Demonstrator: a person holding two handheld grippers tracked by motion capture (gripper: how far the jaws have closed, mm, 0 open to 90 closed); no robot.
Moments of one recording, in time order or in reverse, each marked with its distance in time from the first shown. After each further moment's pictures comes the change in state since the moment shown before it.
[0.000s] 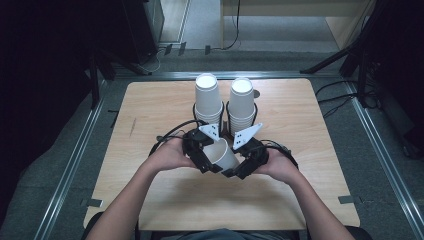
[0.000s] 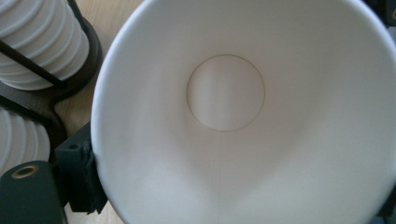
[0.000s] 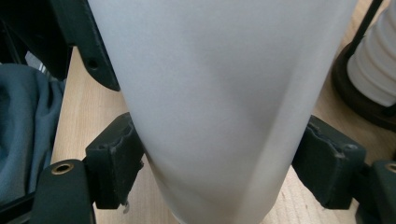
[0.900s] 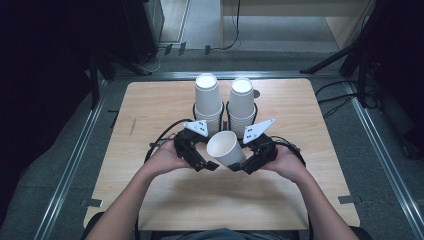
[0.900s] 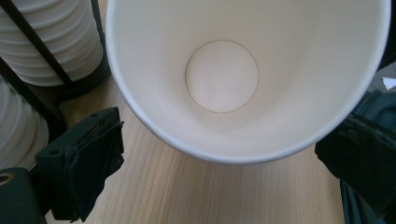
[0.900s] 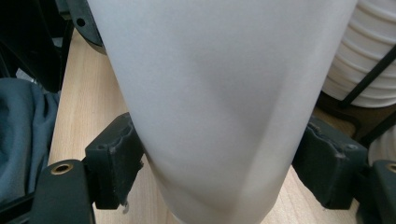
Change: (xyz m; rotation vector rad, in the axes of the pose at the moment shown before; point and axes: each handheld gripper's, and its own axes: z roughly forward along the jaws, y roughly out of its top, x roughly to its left) left arm 0.005 -0.024 -0.008 -0.178 -0.034 -0.117; right arm -0.006 -0.006 -0.024 -0.053 -0.040 0.034
